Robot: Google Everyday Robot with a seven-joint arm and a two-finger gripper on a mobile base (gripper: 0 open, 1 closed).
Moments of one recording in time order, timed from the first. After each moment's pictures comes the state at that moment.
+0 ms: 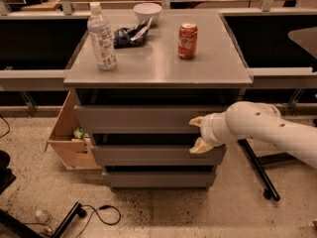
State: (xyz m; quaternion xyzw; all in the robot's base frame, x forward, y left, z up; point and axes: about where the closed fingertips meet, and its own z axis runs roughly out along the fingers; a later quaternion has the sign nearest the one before) arm 0.605 -0.132 0.649 -0.68 0.66 -0.03 0.32
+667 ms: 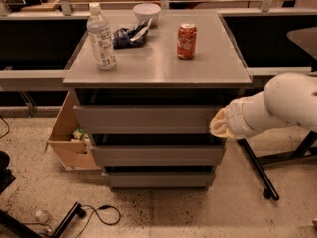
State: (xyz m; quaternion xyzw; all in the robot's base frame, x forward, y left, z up) arm 0.545 -0.171 0.758 -0.72 0.62 -0.07 0.30
